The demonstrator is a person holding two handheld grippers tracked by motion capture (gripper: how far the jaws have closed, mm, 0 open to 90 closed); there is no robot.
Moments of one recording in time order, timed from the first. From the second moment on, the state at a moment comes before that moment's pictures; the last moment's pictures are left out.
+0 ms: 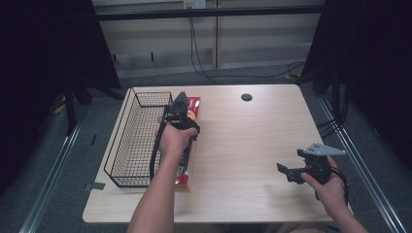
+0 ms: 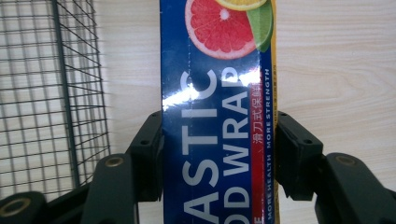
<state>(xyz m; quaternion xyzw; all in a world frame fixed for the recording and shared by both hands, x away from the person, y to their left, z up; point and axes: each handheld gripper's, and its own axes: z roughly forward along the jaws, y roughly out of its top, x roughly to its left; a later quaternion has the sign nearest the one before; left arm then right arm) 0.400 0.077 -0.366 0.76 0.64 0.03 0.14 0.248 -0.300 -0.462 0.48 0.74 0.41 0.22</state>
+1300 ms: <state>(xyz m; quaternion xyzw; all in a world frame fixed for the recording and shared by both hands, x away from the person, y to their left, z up) 0.405 0.113 -0.323 0.75 0.65 0.04 0.14 0.247 -0.297 -0.462 0.47 0.75 0.41 0.22</state>
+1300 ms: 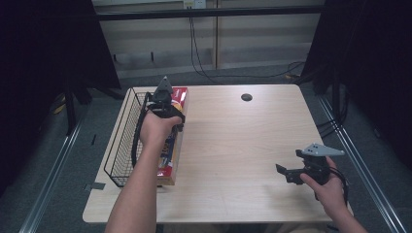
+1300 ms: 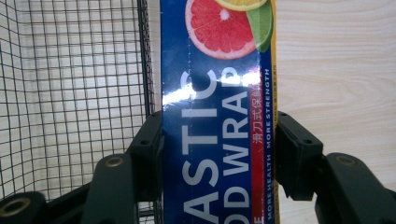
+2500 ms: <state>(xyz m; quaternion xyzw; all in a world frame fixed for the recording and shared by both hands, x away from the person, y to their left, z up) 0.403 0.152 -0.306 0.73 0.67 0.04 0.14 0.247 -0.296 -0.462 0.47 0.75 0.41 0.21</state>
